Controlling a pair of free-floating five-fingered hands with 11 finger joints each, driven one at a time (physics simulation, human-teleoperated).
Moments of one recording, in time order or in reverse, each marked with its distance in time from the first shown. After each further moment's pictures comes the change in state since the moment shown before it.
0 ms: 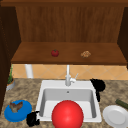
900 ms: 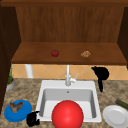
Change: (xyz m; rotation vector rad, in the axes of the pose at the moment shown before) left hand 0.000 0.000 0.000 0.000 0.000 0.000; right hand 0.015 -0.126 0.064 -0.044 0.002 0.004
